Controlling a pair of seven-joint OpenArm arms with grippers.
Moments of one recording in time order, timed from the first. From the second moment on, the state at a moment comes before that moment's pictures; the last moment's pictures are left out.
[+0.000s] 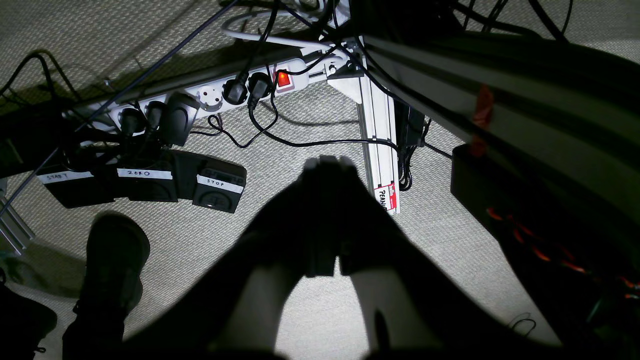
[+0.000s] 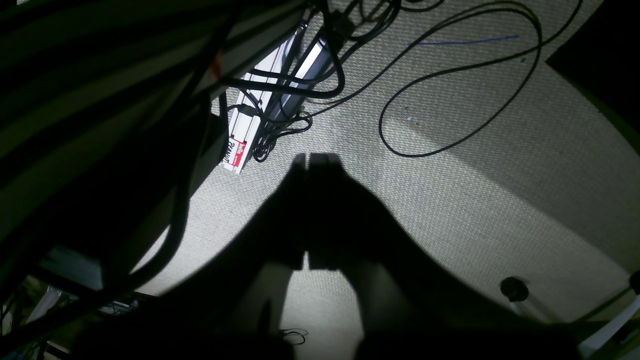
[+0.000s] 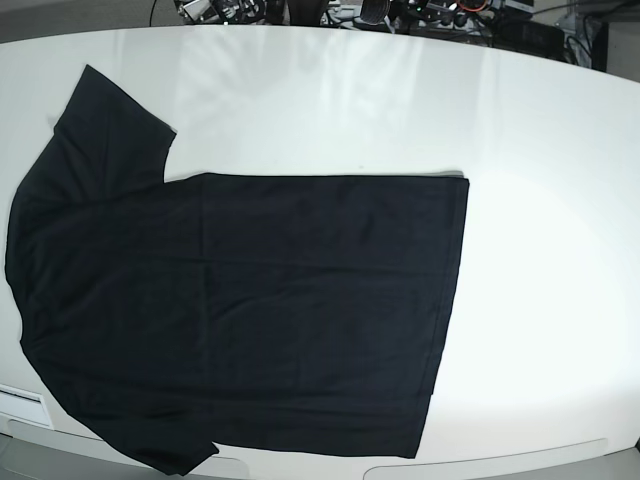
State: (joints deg) left arm 8.0 -6.9 25.0 17.4 -14.5 -8.4 2.7; right arm -7.3 1.6 -14.1 23.8 -8.3 11.6 -19.0
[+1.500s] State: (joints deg) left arm 74.5 -50.8 -0.4 124.1 -5.0 -13.0 34.1; right arm -73.9 25.3 -13.8 128.7 -17.0 1.9 -45.4
